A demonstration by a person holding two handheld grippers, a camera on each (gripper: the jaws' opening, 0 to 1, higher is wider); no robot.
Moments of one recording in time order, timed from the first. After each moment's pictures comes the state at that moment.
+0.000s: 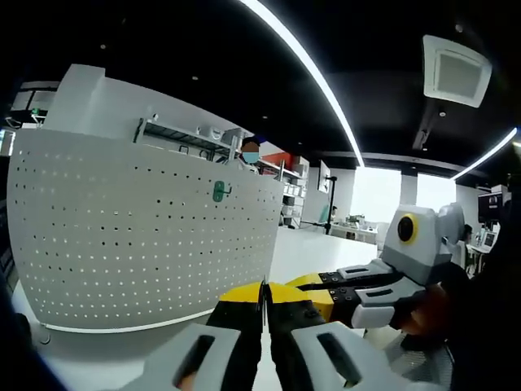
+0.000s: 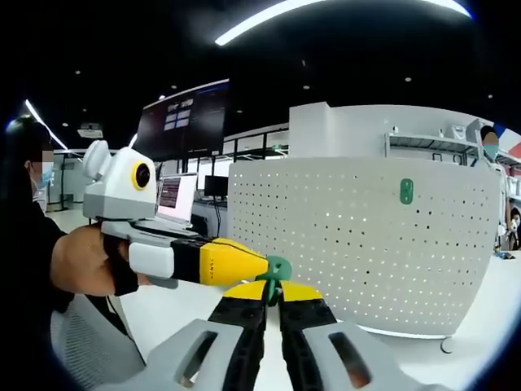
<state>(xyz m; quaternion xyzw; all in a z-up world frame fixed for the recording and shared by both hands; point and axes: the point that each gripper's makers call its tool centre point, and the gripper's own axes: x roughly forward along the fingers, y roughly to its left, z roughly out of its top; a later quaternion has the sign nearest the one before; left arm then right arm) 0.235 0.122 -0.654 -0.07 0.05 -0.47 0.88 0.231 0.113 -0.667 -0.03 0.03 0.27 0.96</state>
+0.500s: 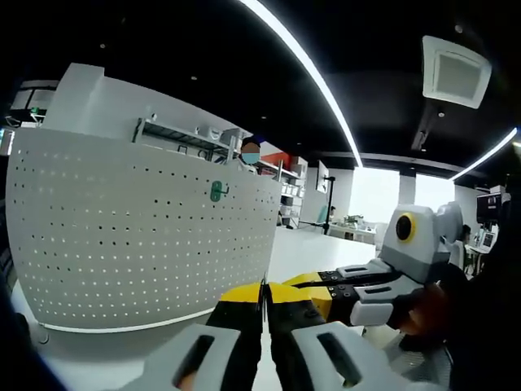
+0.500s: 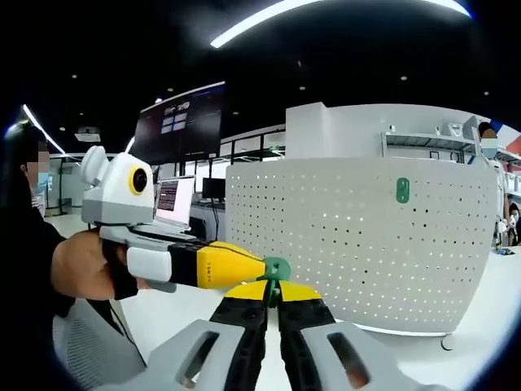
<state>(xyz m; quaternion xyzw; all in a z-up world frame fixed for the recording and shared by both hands) 0.233 0.120 -0.654 -0.08 0.05 -0.47 0.88 0.231 0.109 -0.666 -0.02 0.03 0.26 0.97</state>
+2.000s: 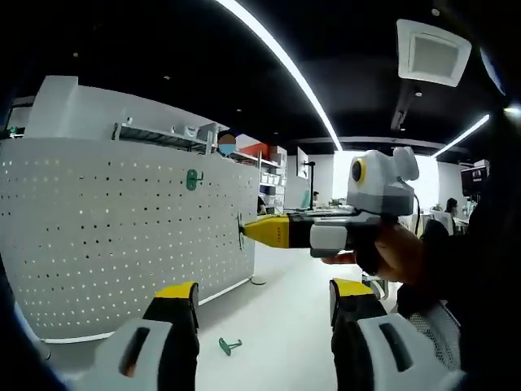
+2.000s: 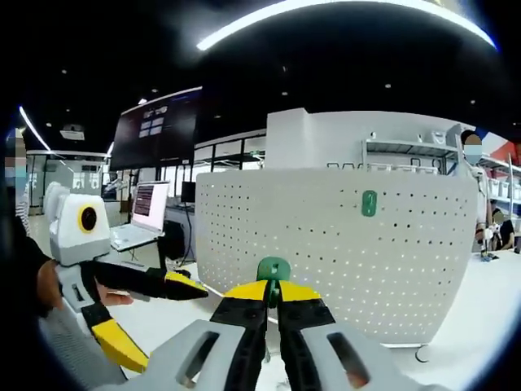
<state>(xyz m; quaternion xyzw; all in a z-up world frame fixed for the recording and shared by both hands) 0.208 0.108 -0.685 -0.01 0.04 -0.52 0.86 0.262 0.059 -0.642 -0.03 0.01 0.20 0.98</state>
